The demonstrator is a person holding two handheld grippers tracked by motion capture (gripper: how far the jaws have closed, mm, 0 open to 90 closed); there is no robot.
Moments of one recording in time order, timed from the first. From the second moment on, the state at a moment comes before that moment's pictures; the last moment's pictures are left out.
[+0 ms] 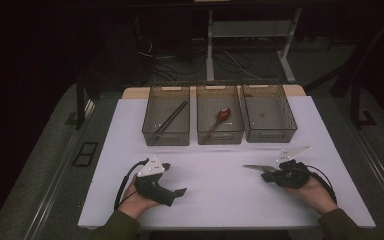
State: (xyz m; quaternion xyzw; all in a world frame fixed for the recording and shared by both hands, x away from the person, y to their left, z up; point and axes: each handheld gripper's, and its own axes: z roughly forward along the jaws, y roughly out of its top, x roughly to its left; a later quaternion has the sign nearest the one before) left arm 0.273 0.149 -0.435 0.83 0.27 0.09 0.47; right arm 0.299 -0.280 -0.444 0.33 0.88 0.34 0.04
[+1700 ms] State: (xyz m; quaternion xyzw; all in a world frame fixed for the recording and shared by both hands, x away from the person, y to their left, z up) left arm 0.274 0.150 -0.437 0.84 0.27 0.08 0.46; right arm 0.313 -0.315 -0.424 0.22 0.96 0.15 0.04
